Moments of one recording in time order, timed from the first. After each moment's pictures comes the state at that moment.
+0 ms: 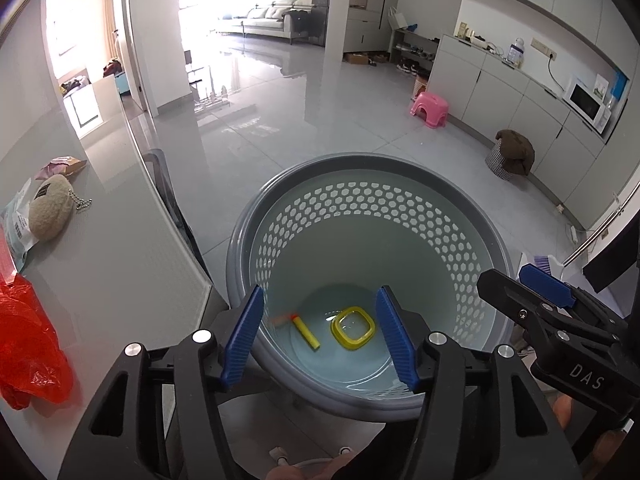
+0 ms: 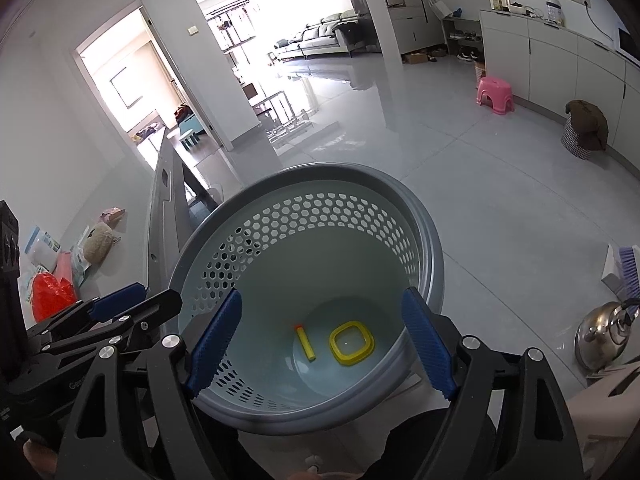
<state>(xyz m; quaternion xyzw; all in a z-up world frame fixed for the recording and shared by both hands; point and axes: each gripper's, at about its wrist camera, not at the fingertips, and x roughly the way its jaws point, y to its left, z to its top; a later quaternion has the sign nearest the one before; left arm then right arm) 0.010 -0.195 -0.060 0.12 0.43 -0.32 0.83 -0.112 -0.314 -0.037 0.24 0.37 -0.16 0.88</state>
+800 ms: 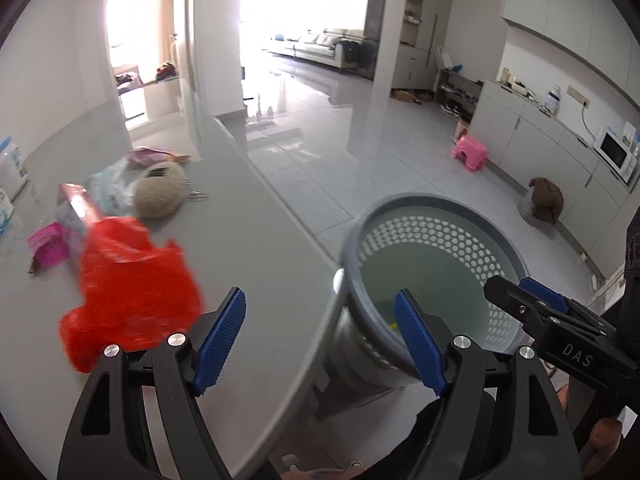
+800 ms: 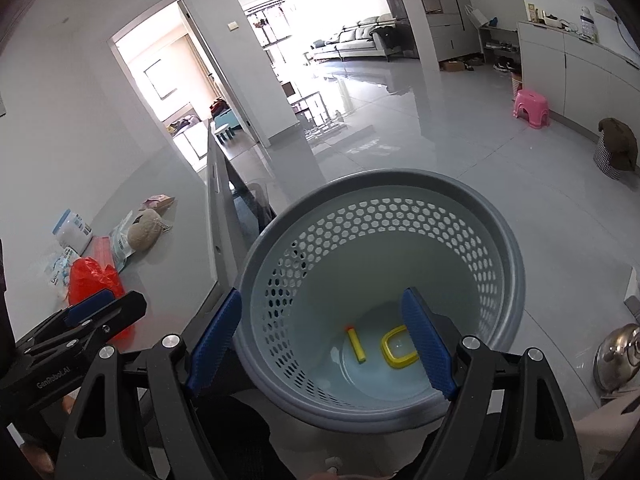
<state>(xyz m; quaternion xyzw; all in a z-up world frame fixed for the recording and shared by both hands) 0.006 -0.100 -0.014 0.07 0.39 -0.25 0.88 -0.083 -0.258 -0.015 0.23 0.36 -0.09 0.90</state>
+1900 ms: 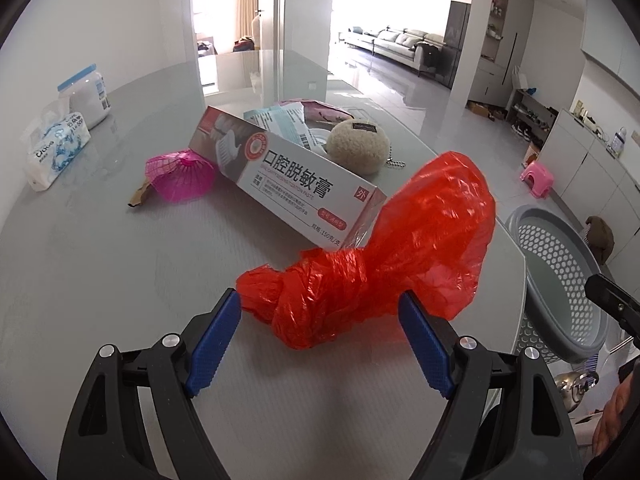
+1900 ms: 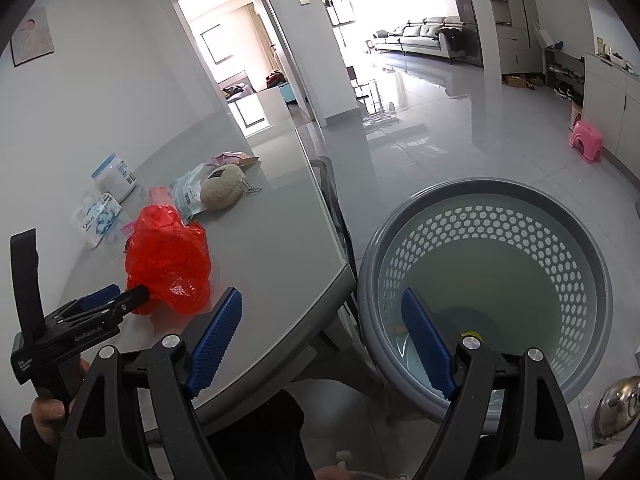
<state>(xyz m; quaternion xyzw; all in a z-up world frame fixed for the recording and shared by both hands) 0.050 0.047 -0.049 0.03 0.42 -0.13 0.90 -0.046 -0.168 0.000 0.17 0.38 0.00 0.91</state>
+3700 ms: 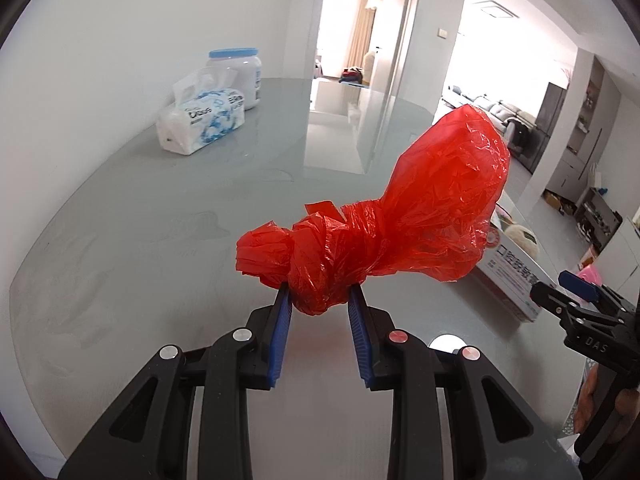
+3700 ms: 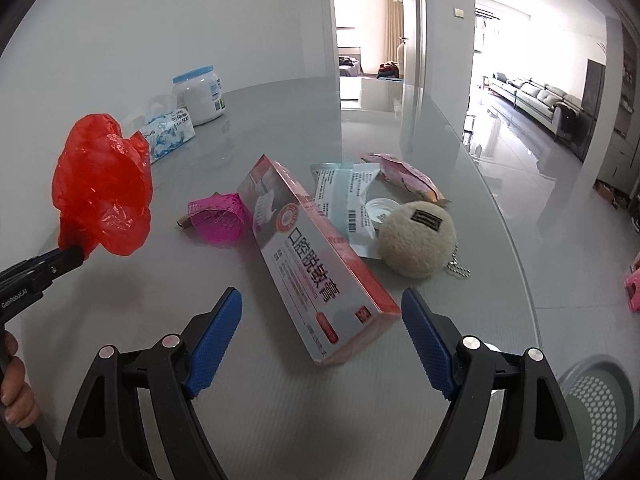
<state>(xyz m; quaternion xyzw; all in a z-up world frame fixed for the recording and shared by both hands) 0.046 0.231 -0.014 -0.08 0.37 0.03 0.93 0.115 0.030 0.009 -0.05 0.39 0.14 0.91</state>
